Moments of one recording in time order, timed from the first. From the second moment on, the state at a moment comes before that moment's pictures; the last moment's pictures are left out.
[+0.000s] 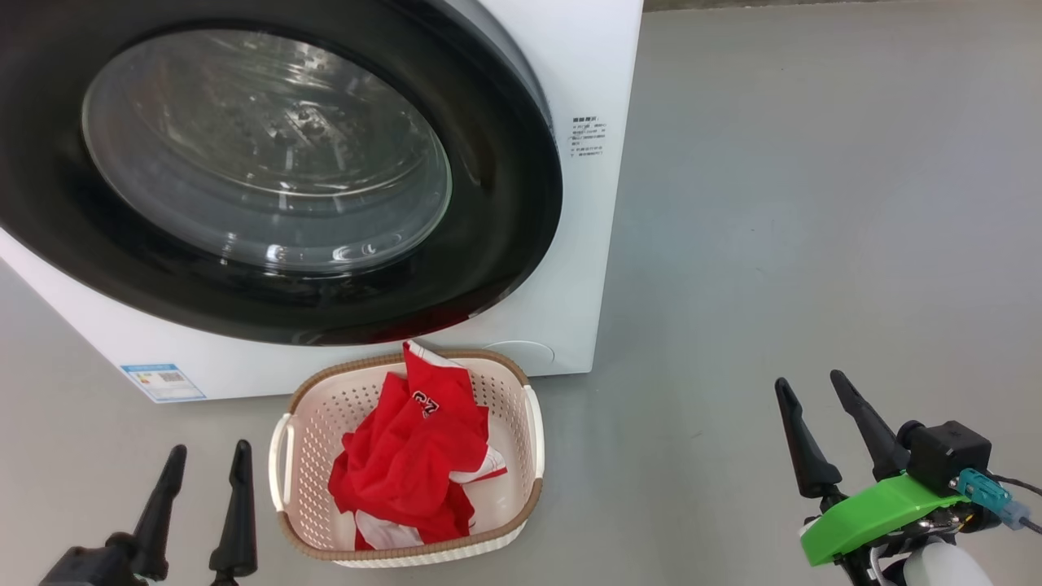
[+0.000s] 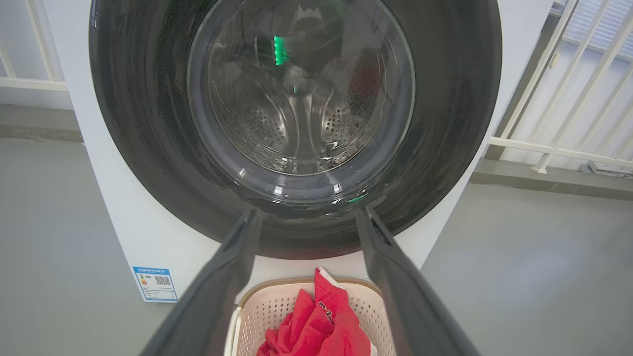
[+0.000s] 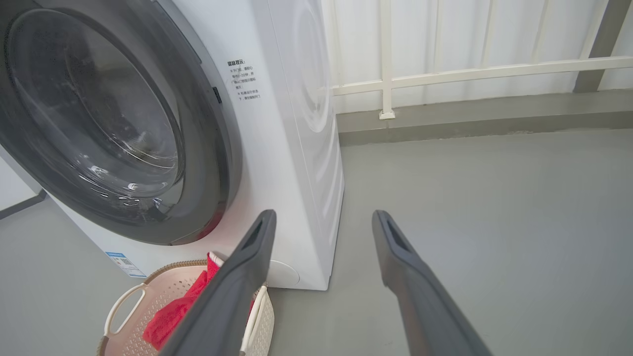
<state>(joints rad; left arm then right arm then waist) 0.01 0.13 -0.03 0.13 -0.35 -0.13 -0.25 -0.16 -0.16 0.04 0.33 0.31 0.13 -0.26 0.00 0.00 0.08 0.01</state>
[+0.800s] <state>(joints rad) 0.05 0.06 -0.05 0.27 -0.48 -0.13 -0.22 -0.08 -0.11 0.04 0.45 0.44 0.13 -0.22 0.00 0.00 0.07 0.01</state>
